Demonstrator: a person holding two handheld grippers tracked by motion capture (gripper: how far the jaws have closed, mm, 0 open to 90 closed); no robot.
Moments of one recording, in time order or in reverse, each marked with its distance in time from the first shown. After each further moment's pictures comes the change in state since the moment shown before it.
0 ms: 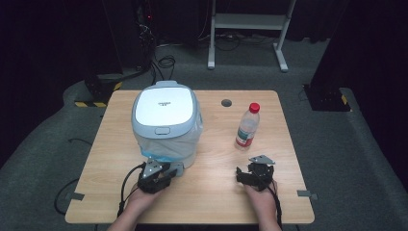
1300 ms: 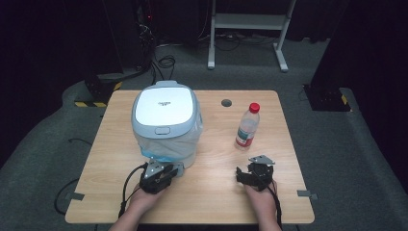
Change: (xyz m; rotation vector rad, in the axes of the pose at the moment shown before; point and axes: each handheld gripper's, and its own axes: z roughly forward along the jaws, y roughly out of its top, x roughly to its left) left arm -0.007 -0.003 0.005 -0.013 -0.007 0.016; right arm 0.000 0.000 0.000 -0.002 0.002 -0.002
